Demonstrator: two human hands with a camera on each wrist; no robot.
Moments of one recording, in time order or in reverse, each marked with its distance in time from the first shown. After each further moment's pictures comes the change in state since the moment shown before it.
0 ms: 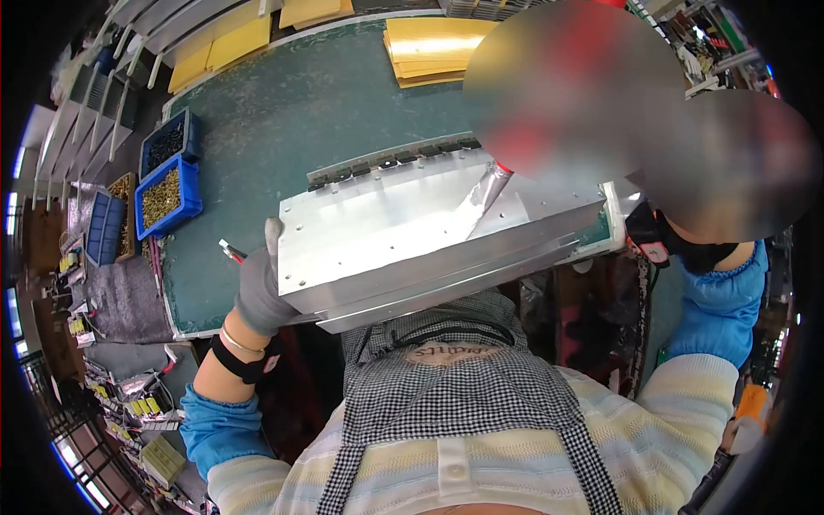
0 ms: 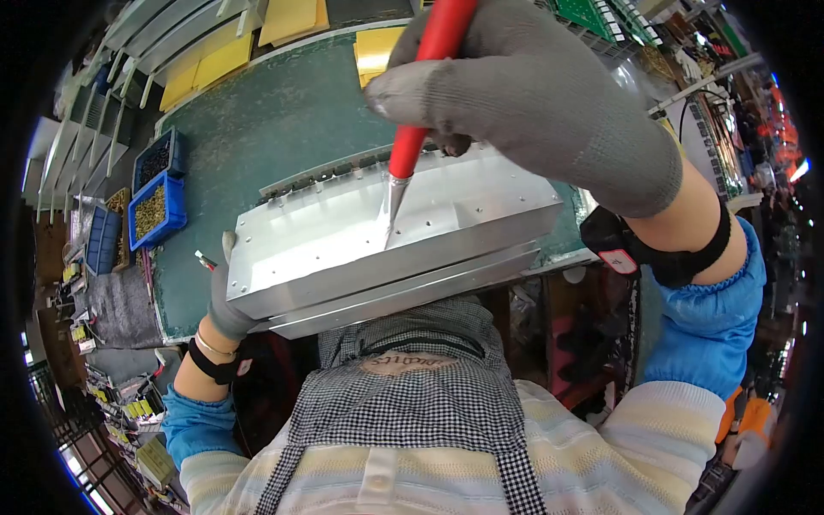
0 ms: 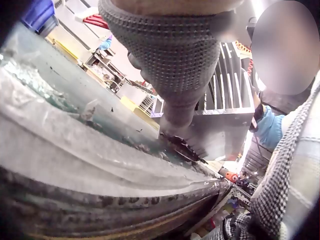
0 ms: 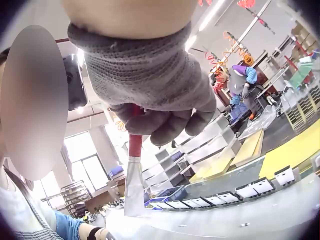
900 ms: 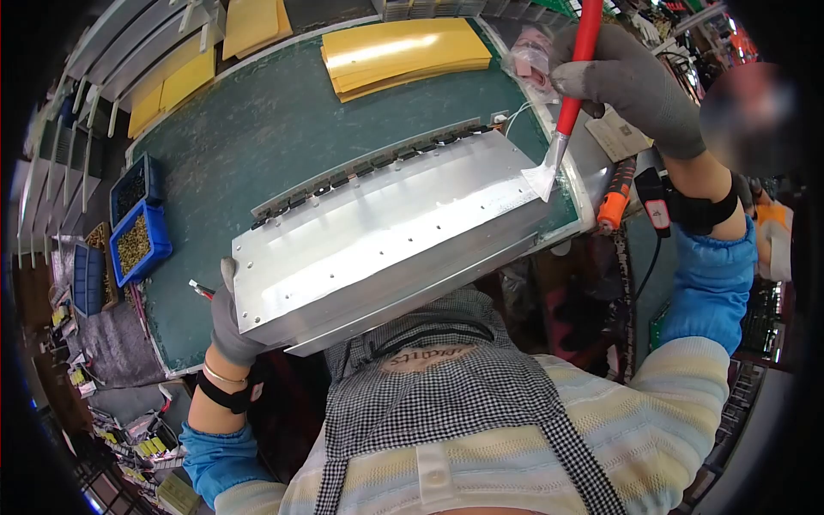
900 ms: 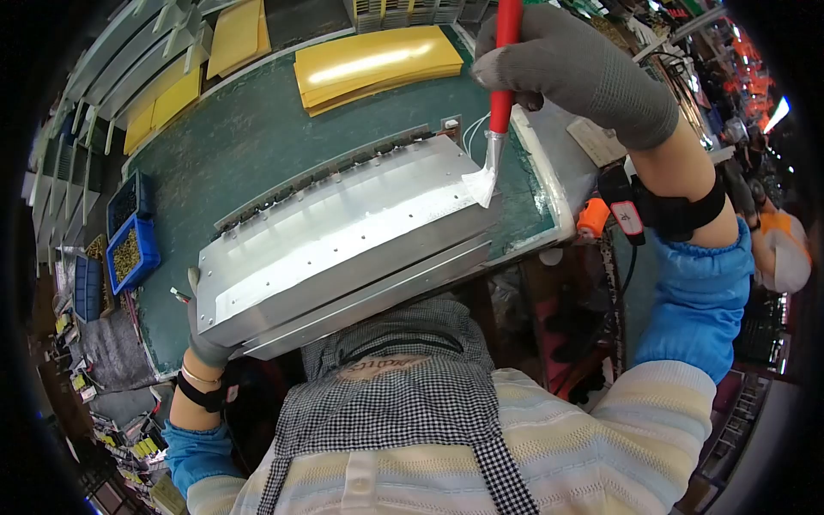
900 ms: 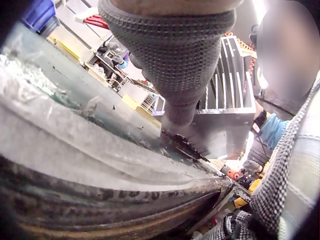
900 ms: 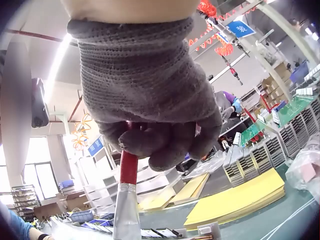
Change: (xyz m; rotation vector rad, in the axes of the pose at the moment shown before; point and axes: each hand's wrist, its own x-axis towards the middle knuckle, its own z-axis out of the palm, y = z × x) left_hand -0.018 0.000 0.019 -0.900 -0.031 -0.642; right_hand -0.033 0.045 -0.084 -0.201 0.084 0.231
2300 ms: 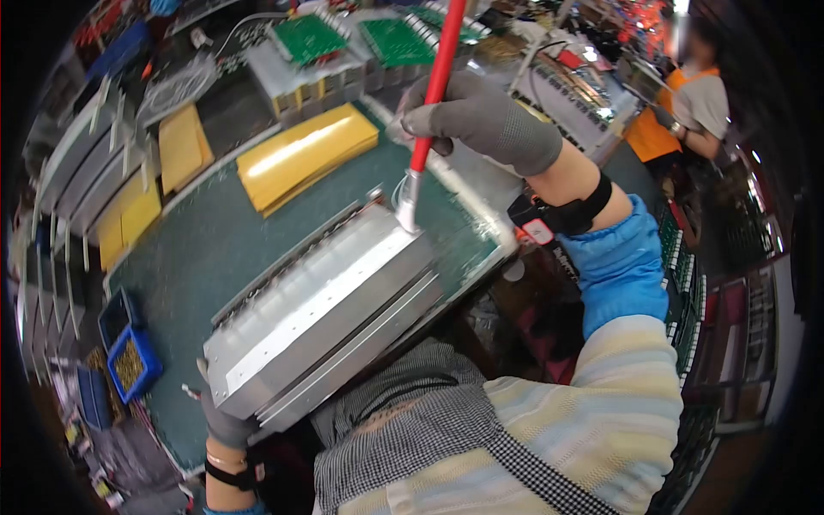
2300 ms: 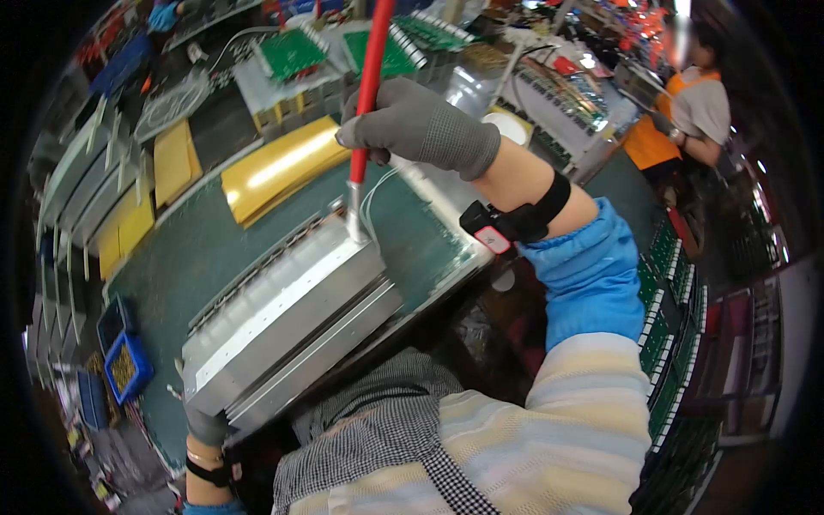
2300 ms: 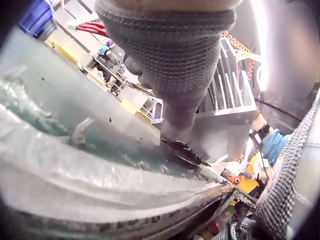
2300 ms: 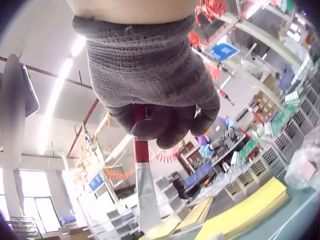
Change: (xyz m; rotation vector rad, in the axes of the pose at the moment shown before) left_hand 0.005 0.026 -0.008 1.043 -0.010 0.439; right_hand -0.018 0.025 -0.007 0.319 0.242 -0.187
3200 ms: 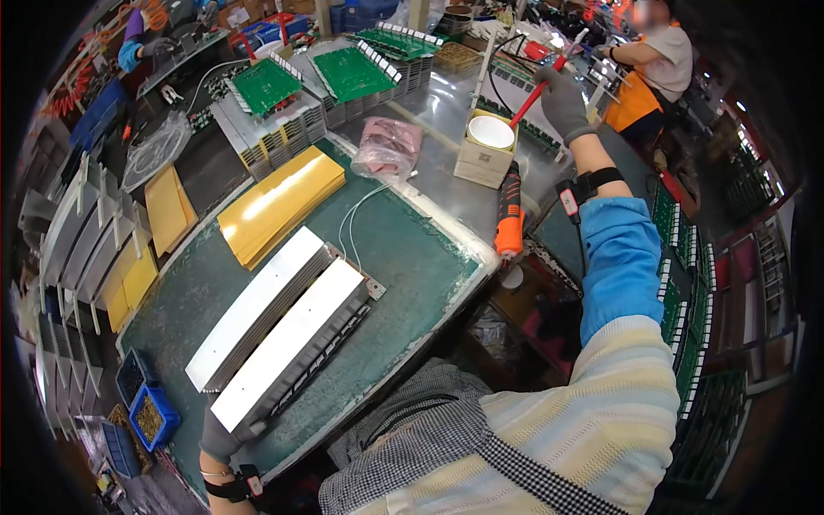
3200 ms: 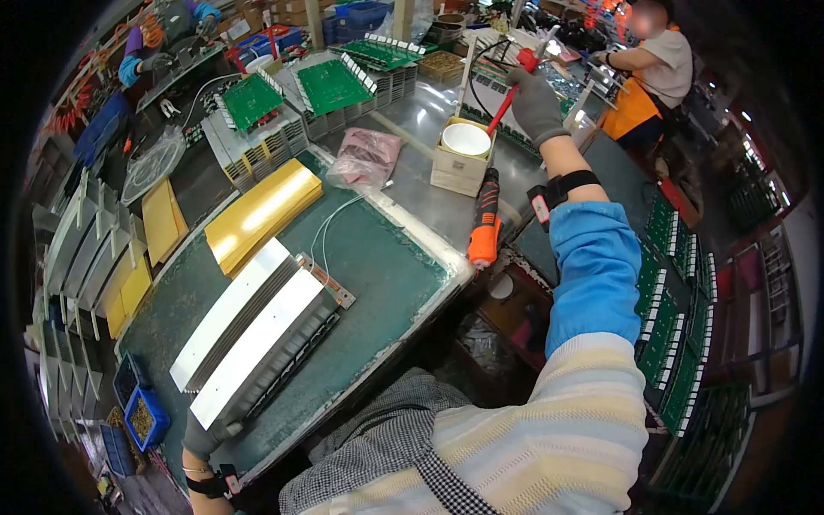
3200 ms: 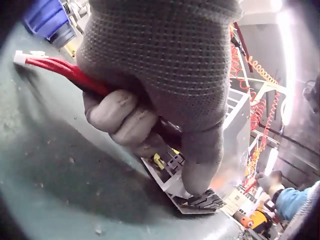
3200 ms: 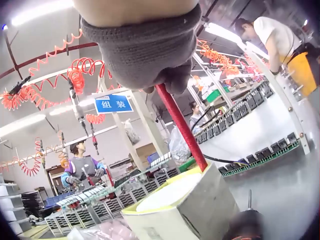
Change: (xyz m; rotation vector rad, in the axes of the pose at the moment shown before) left_hand 0.043 -0.032 -0.012 -0.885 -0.138 -0.248; right_hand -0.068 0.159 -0.223 -1.174 0.914 0.068
